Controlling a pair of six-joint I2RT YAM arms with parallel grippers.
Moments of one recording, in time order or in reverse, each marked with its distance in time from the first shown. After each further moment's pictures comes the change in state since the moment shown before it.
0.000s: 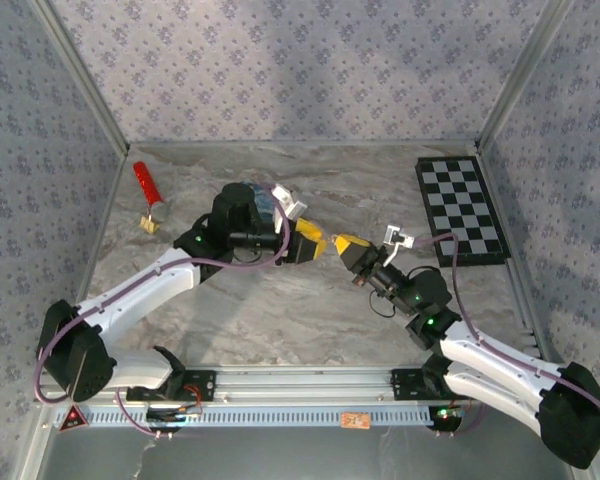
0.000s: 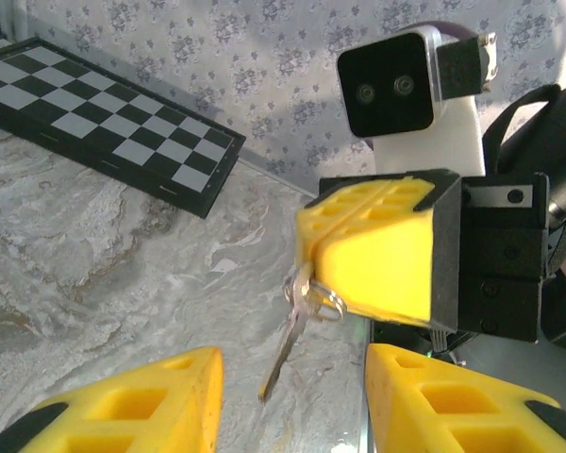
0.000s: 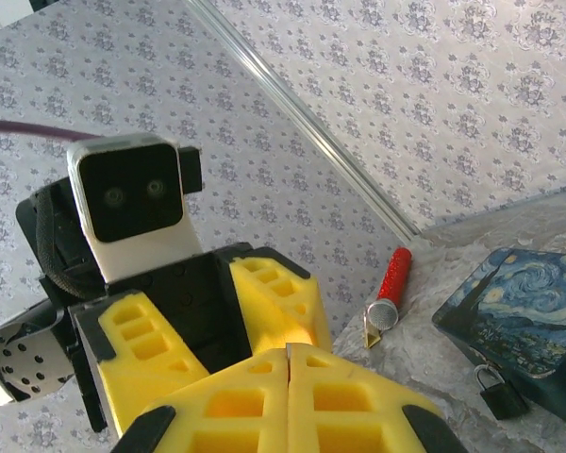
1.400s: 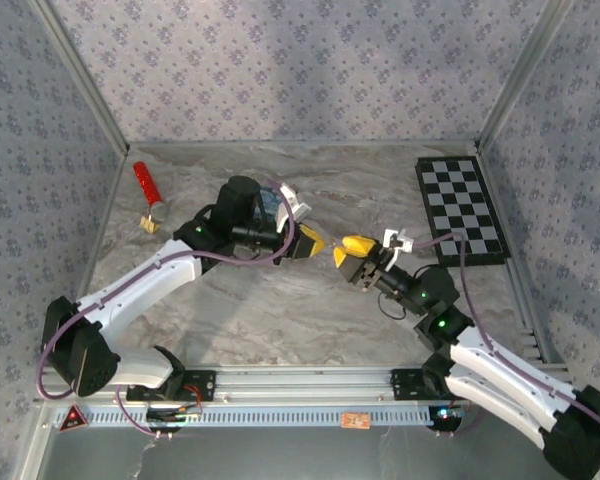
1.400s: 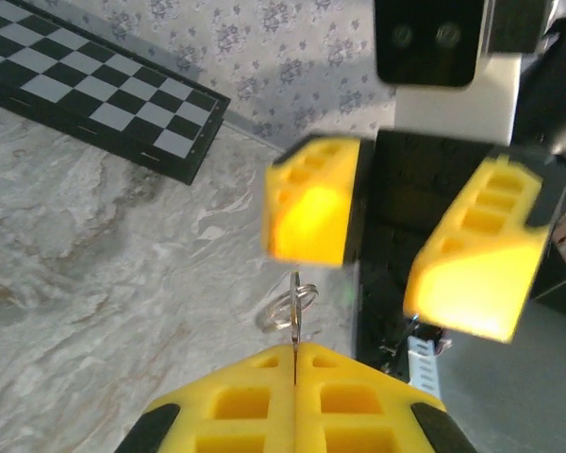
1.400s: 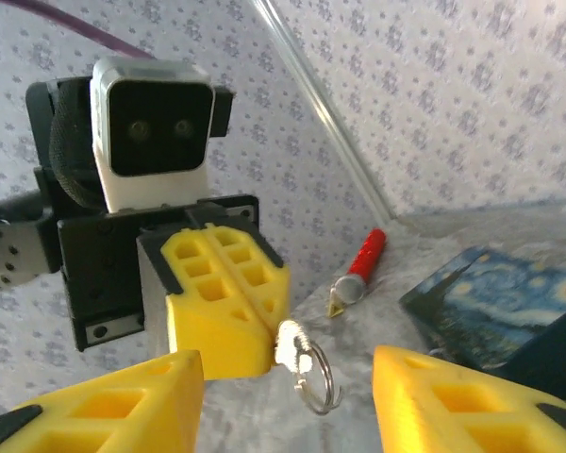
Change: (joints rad) left arm 0.003 0.029 0.117 -0.253 0.032 0.142; right arm -0.086 -0.140 0.058 -0.282 -0.166 -0.229
